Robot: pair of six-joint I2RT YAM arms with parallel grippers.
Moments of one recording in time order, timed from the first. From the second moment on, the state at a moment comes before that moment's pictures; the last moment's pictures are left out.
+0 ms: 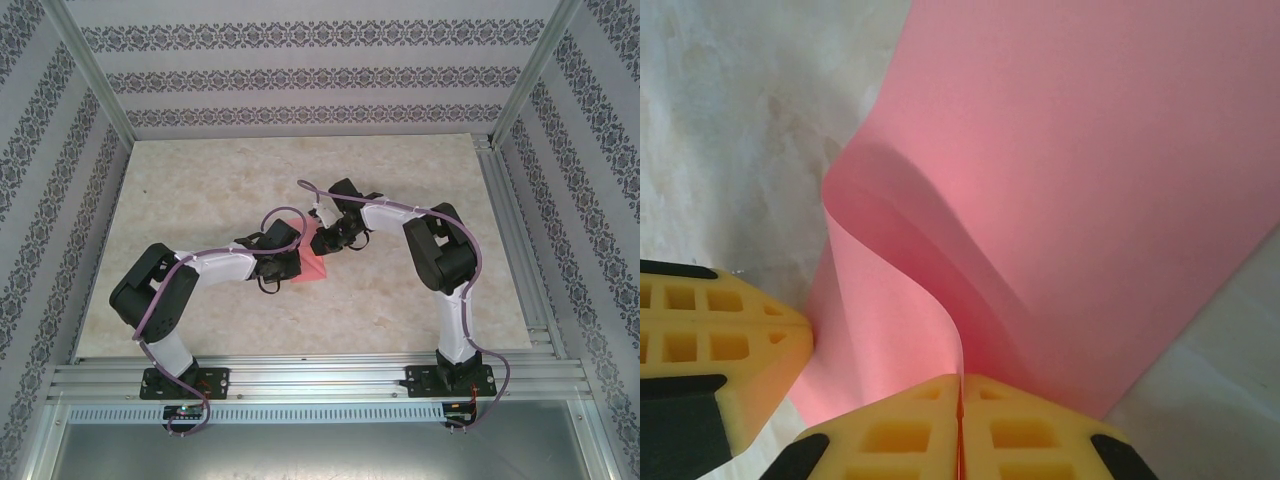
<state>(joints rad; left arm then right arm) -0.66 1.71 0.89 -0.28 0.04 -0.84 0.52 2.11 1.40 -0.54 -0.62 0.03</state>
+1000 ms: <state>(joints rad) -0.66 1.71 0.90 -0.32 0.03 -0.84 0.52 2.12 1.40 -0.53 -0.59 0.02</state>
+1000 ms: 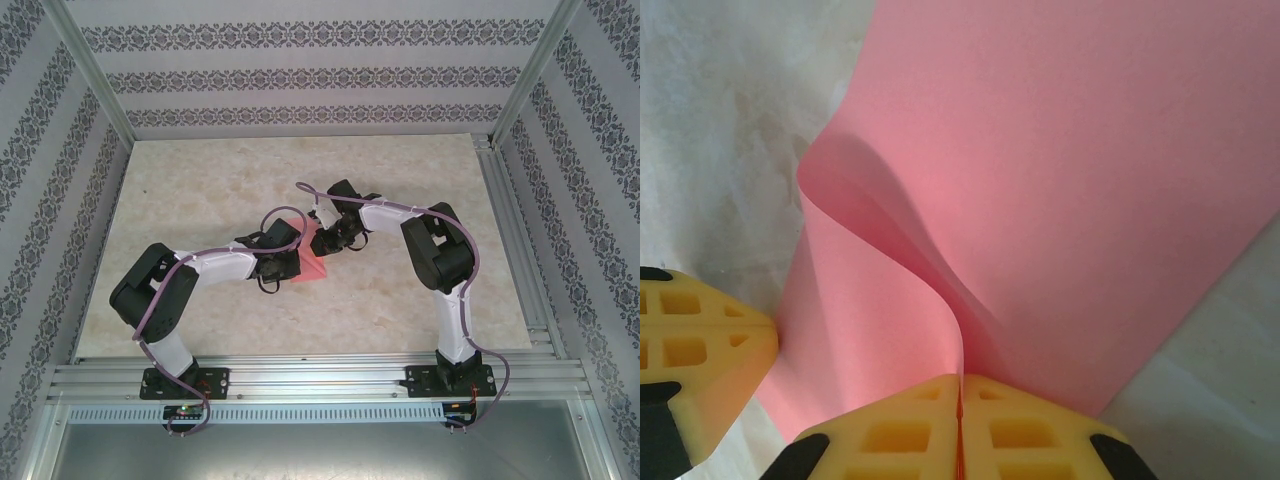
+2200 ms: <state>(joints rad) -0.67 1.73 0.93 -0.33 0.02 -0.82 0.53 2.08 1.37 -0.51 -0.51 0.02</state>
